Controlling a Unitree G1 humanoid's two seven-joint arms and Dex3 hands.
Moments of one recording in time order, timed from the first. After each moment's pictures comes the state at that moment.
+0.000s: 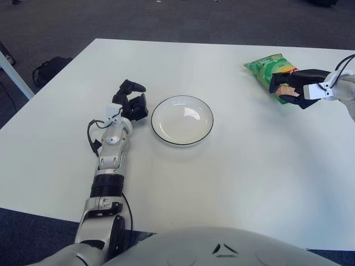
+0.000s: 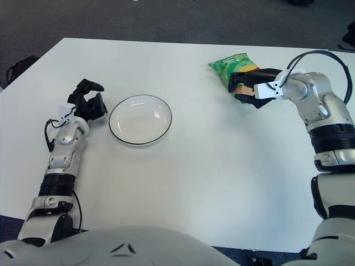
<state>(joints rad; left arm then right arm) -0.26 0.10 0.15 0.21 -0.07 -0.07 -0.01 -0.70 -0.95 0.24 0.46 -0.50 -0.41 0.64</state>
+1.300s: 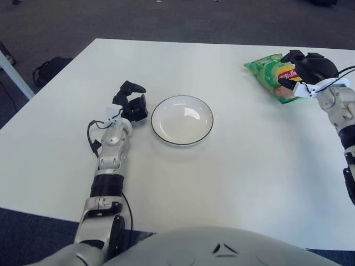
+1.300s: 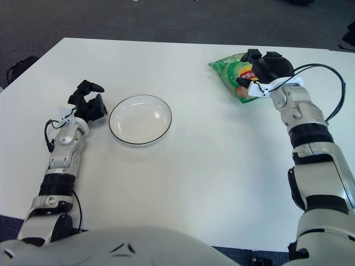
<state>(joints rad) -0.26 0.10 0.15 0.24 -0.07 -0.10 -0.02 -0.83 -0.77 0.31 0.91 -0.76 -0.30 -0.15</state>
